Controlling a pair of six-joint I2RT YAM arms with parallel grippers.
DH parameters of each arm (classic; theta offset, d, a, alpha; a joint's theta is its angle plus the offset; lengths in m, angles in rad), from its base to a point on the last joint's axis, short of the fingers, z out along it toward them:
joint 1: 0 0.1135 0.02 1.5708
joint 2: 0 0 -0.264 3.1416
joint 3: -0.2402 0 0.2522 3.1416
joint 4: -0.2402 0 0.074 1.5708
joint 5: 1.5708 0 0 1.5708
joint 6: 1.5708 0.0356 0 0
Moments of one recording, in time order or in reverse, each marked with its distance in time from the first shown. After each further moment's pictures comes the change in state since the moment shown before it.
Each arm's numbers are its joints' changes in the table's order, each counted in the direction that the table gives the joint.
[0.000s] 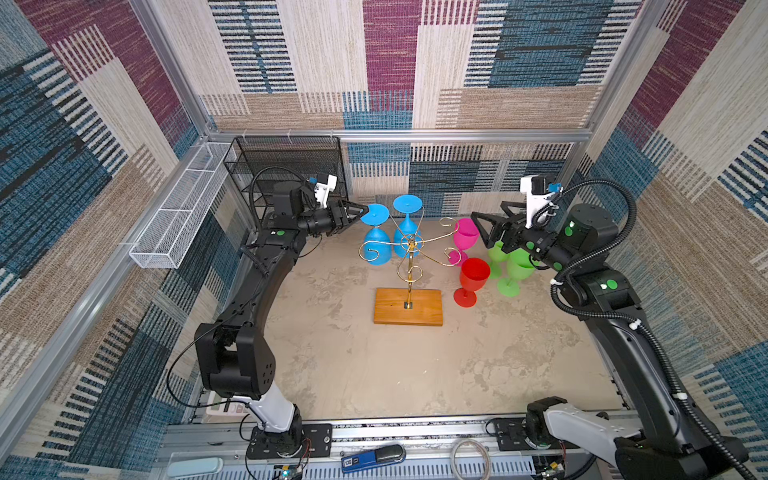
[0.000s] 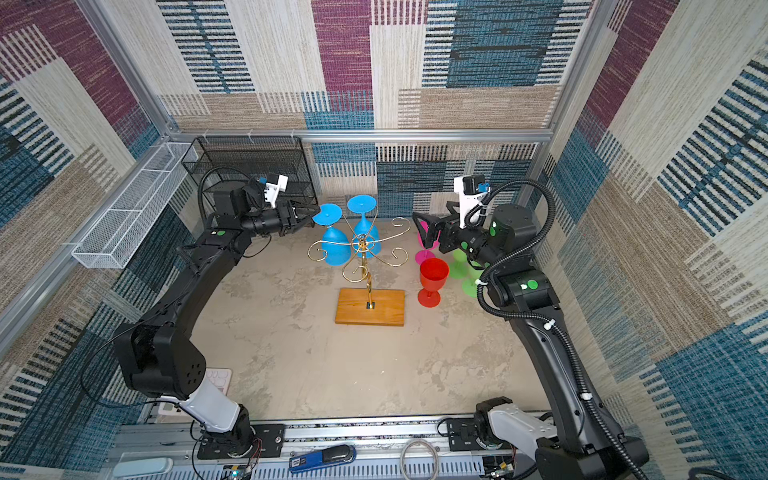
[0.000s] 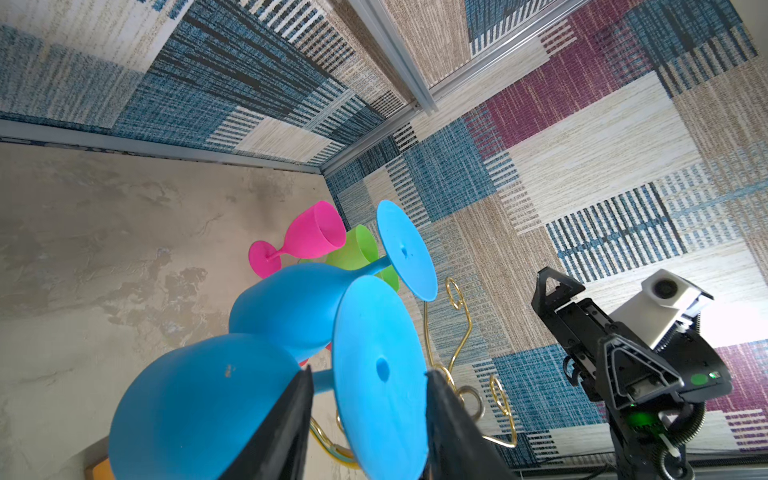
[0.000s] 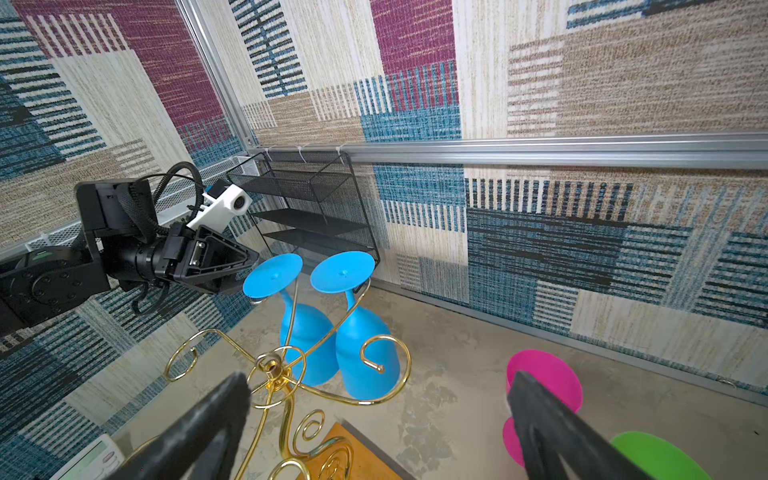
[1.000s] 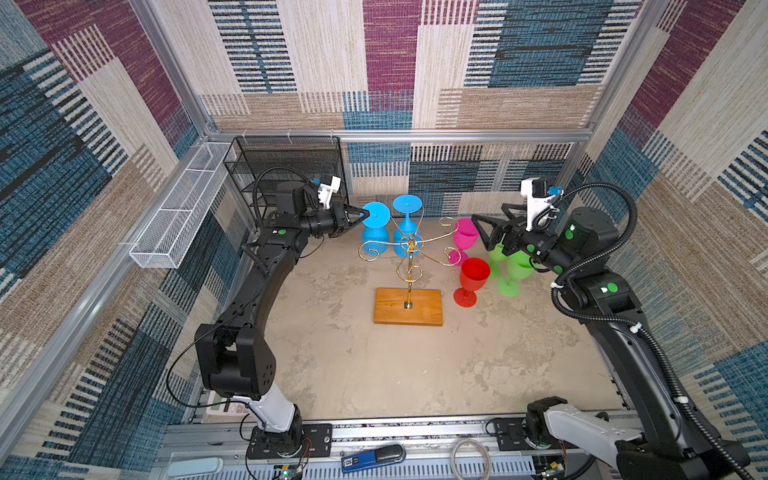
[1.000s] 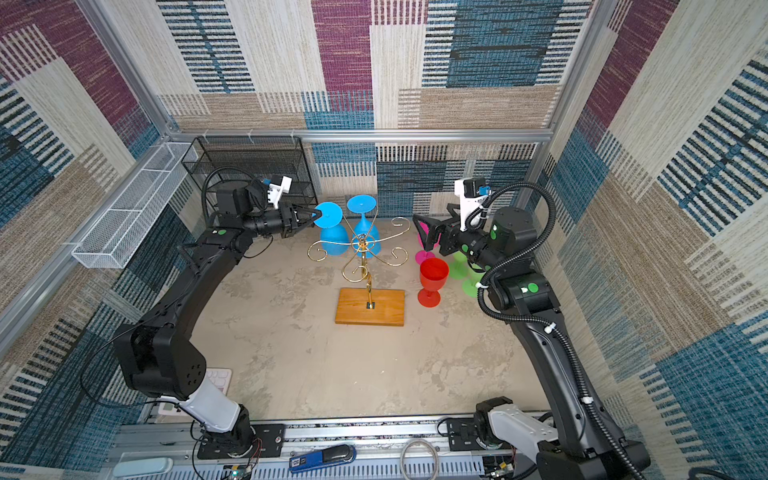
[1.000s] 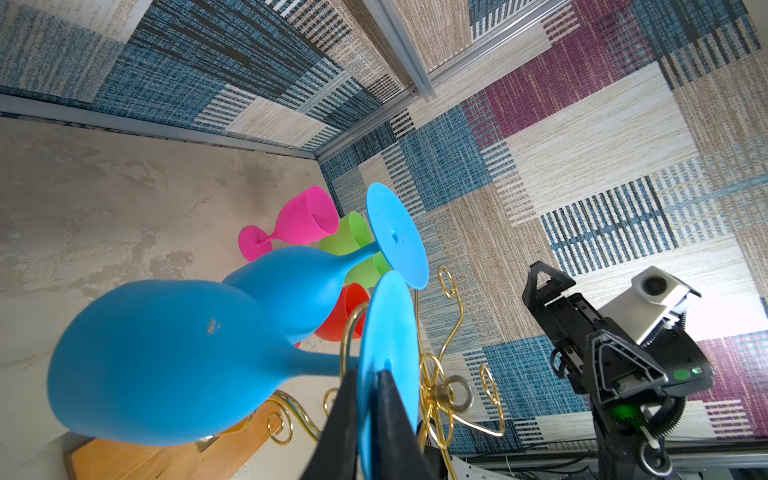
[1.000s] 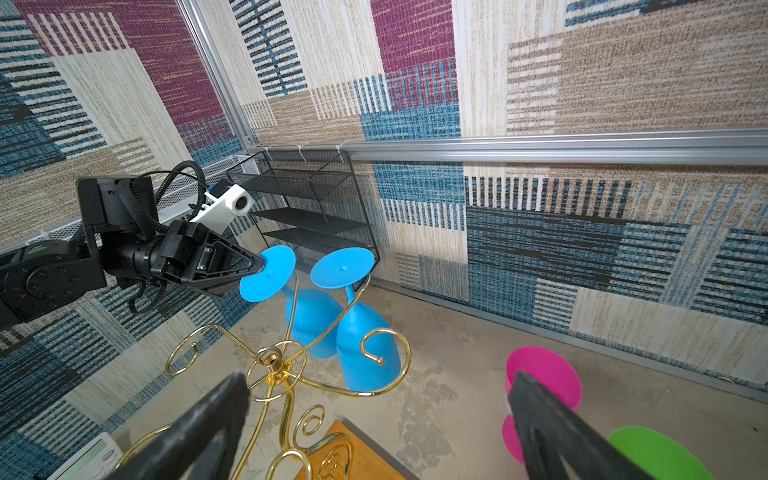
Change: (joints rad) left arm -0.013 0.005 -0.019 -0.045 0.023 0.003; right arm 0.000 0.019 0.026 0.008 0.002 0.000
